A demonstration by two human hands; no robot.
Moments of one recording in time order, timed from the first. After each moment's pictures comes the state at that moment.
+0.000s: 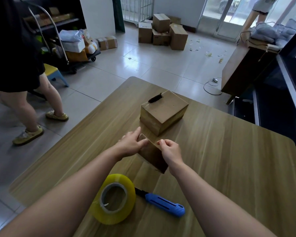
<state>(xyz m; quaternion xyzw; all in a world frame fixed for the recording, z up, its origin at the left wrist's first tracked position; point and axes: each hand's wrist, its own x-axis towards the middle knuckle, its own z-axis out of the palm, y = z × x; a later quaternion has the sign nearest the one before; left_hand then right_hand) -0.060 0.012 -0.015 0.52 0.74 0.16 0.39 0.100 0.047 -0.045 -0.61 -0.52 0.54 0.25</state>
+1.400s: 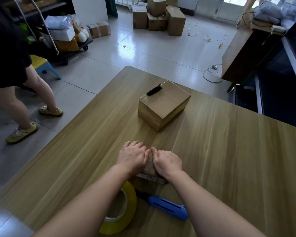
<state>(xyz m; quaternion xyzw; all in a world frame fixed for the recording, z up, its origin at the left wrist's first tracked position) -0.043 0.009 -0.093 0.70 0.70 0.02 0.13 0.093 0.048 -0.091 -0.58 -0.79 0.22 -0.04</state>
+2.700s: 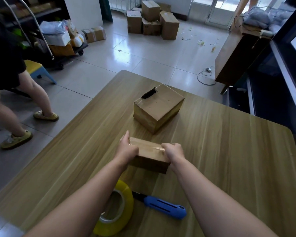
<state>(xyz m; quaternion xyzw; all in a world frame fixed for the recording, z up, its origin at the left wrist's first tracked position) -0.048 0.027 -0.071 0.29 0.74 0.36 0.48 0.106 0.078 -0.073 -0.74 -0.36 0.54 0.19</state>
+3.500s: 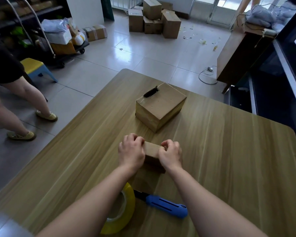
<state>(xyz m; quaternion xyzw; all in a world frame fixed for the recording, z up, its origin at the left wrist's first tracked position) -0.030 0.018 -0.075 0.55 0.80 0.19 0.14 0.101 0.057 -0.082 -0.68 -0.63 0.34 0.16</state>
